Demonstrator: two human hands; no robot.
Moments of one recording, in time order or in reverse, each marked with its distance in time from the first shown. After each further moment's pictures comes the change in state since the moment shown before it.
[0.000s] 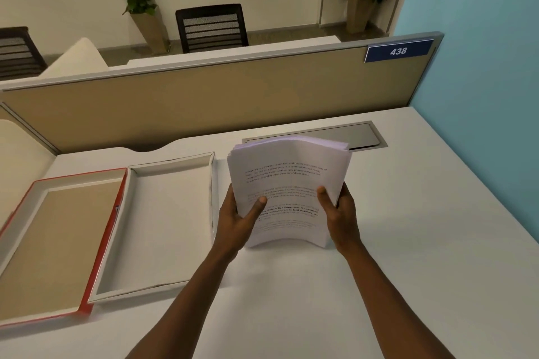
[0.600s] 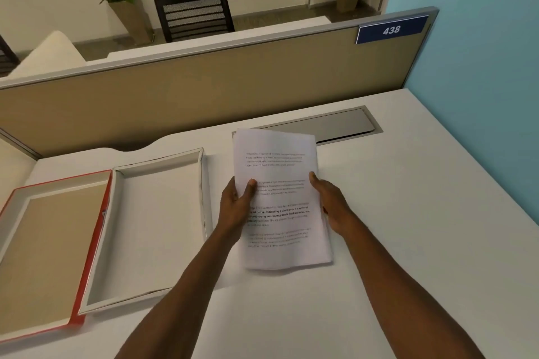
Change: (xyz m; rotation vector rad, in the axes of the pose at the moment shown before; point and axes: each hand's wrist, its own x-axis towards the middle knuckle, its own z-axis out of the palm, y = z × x) left_hand 0.046 -0.021 0.021 -0.059 -0.028 -0.218; right_hand 0.055 0.048 -0.013 0.024 -0.106 0.593
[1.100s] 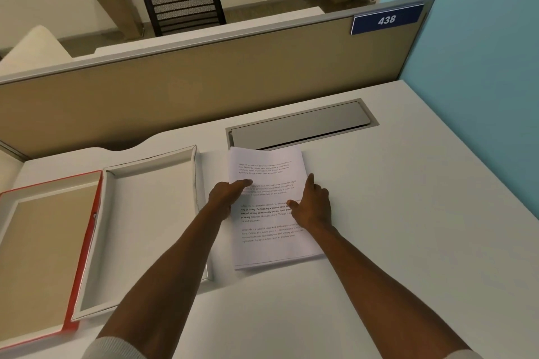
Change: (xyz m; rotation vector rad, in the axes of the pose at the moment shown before) left_hand 0.075 -0.016 -0.012 0.296 0.012 -0.519; right_hand 0.008 0.028 0.047 -1.004 0.314 -0.116
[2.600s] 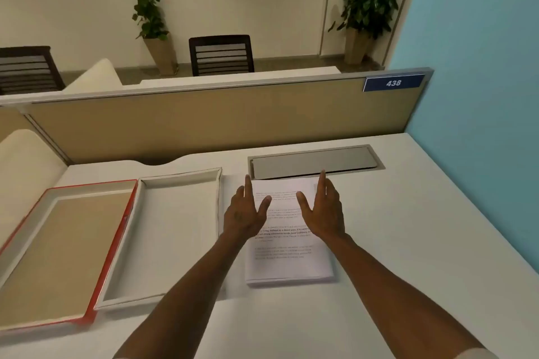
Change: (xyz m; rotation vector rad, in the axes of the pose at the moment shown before) left_hand -0.073 -0.013 -0.007 0.617 0.314 0.641; right_hand -0.020 -0.033 -0.049 0.044 0.288 -0.288
